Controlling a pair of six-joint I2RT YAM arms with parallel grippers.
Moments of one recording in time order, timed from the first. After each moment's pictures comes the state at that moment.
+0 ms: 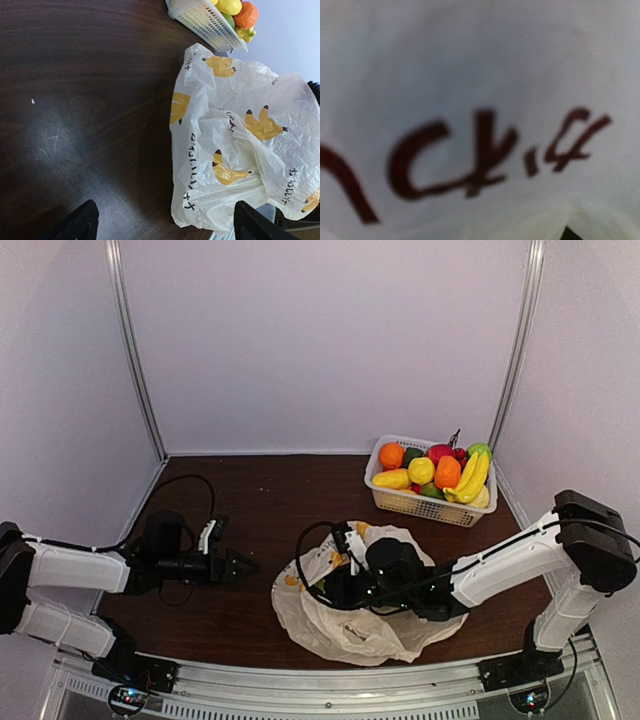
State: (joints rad) left arm -0.51 1.24 0.34 0.32 0.61 -0.61; right arm 1.17 1.66 0.72 0.52 0.11 0.66
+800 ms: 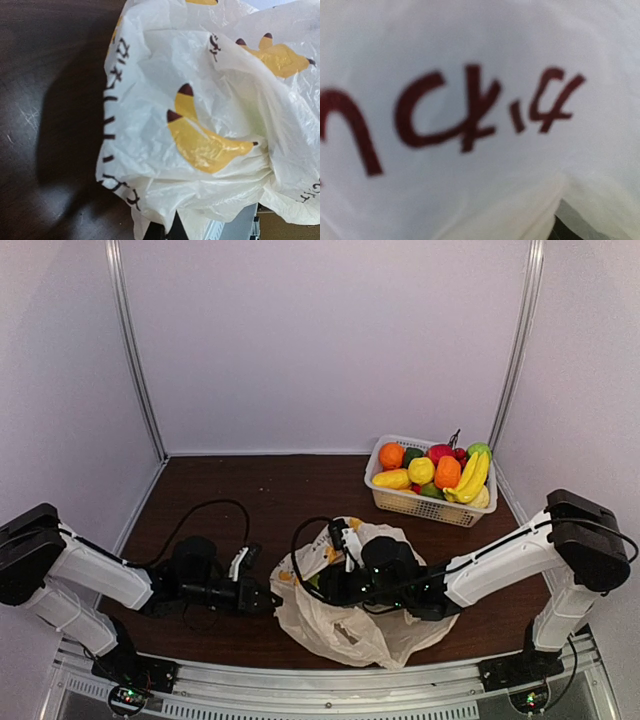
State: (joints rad) left arm -0.85 1.43 0.30 0.61 0.50 -0.85; right arm 1.17 1.71 0.76 0.59 0.10 0.71
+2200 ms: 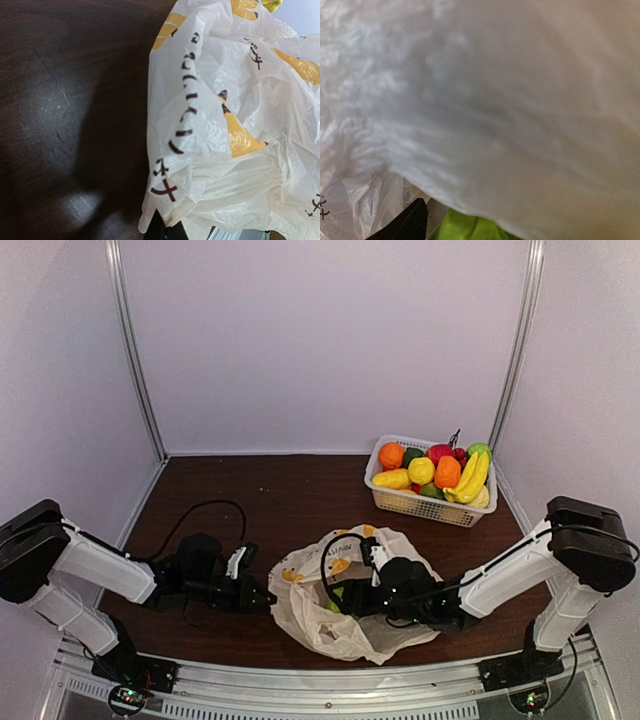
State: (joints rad) left arm -0.80 1.45 0.34 0.47 0.43 -0.81; right arm 1.16 1.68 0.56 0.60 0.25 0.84
